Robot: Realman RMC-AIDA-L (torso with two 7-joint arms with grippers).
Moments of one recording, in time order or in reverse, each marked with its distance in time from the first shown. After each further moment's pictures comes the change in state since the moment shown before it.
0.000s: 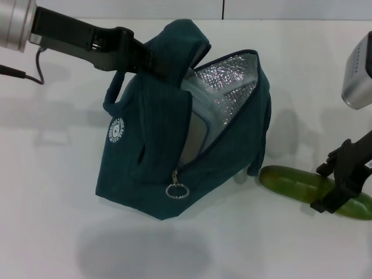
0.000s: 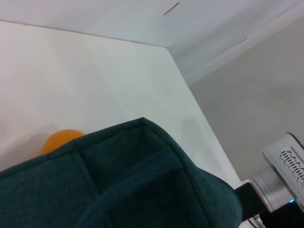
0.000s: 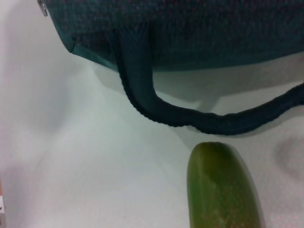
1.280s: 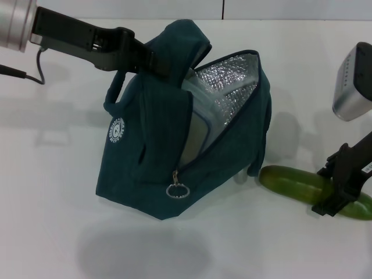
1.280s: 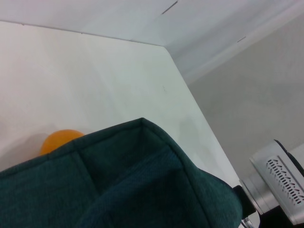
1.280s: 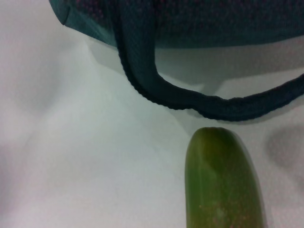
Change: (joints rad) left arm -0.002 -0.001 0.000 0.000 0.000 0.001 0.004; right arm 0.005 -0.003 -0.070 0.033 -0.011 0.054 -0.007
